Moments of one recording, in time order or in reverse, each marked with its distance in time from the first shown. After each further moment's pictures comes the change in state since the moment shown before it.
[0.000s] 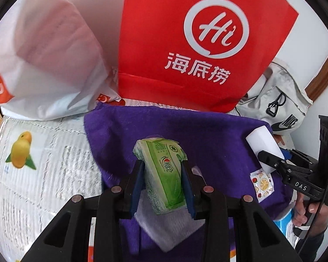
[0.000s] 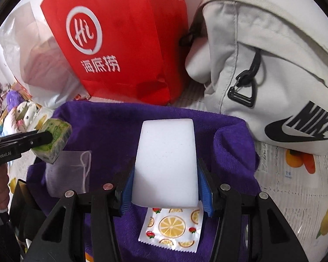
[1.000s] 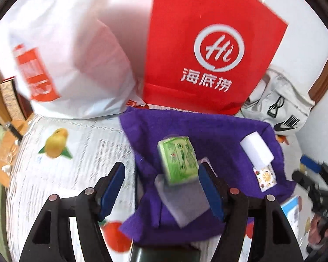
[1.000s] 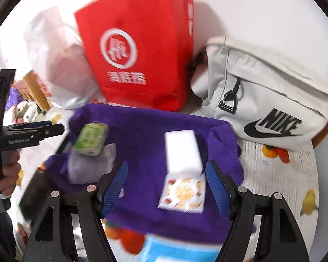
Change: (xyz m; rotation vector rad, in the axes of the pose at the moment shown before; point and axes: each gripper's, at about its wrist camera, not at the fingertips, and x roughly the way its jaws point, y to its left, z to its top) left arm -0.059 0.011 -0.028 -0.014 -0.081 0.095; right arm -0.096 0.049 -0.046 -0.032 -0.139 -0.060
